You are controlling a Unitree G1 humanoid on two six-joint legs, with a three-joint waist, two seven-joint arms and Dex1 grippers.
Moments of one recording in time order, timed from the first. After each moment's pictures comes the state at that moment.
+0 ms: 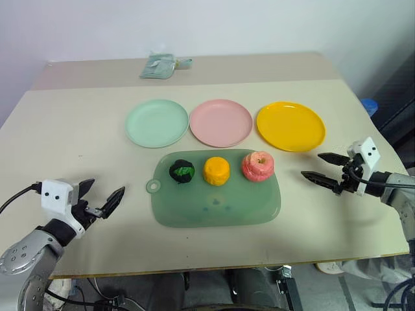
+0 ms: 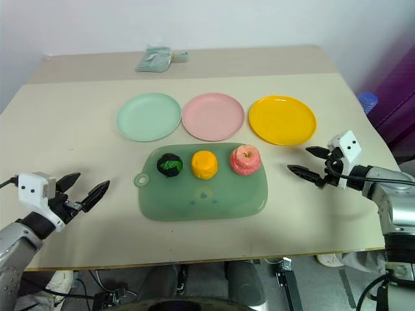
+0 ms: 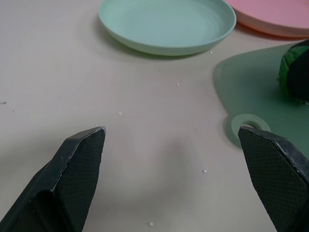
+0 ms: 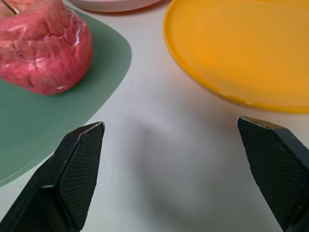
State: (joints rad) left arm 0.34 0.51 0.49 -0.53 -0.55 0.50 -0.51; right arm -0.25 -0.86 -0.23 0.25 0.40 0.32 1.06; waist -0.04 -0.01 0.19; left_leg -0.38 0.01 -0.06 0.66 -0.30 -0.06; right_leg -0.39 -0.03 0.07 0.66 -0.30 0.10
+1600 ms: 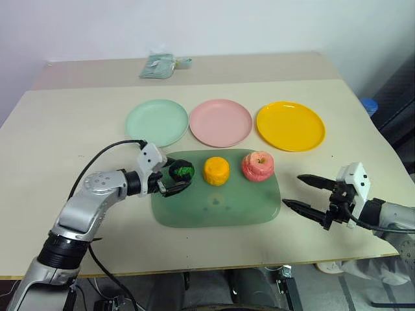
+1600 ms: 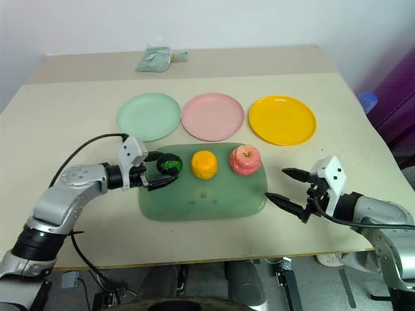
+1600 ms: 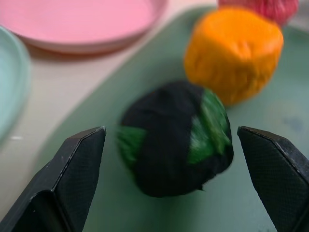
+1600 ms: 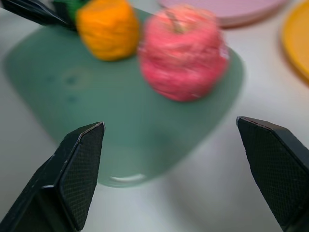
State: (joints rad) left arm -0.32 0.65 -0.14 -0.15 -0.35 0.50 -0.83; right arm 0.16 -0.80 -0.34 -0.44 0.61 0.54 0.93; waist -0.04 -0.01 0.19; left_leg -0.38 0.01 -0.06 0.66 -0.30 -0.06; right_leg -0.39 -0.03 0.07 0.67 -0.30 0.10
